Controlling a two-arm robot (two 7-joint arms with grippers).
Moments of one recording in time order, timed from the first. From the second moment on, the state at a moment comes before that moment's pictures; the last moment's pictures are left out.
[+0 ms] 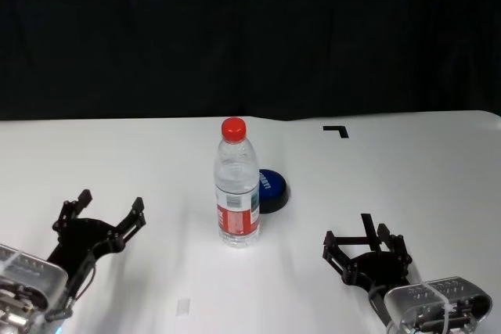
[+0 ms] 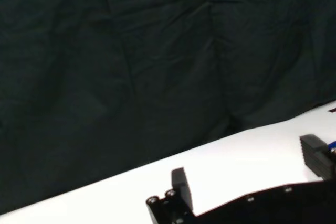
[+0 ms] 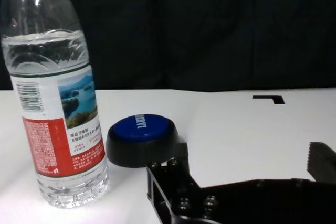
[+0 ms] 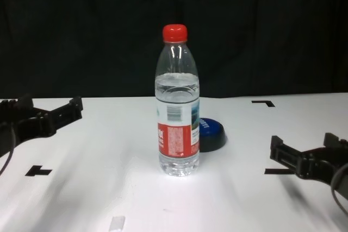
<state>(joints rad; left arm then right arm) -0.01 0.27 0.10 -1.58 -0.02 -0.10 -0.16 -0.06 0.16 -0.26 -1.64 0.19 -0.04 -0.06</state>
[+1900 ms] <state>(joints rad) 0.04 0.22 0.05 -1.60 0.03 -0.09 -0.16 -0.06 0.16 -0.26 -1.64 0.19 -0.04 -0.06</state>
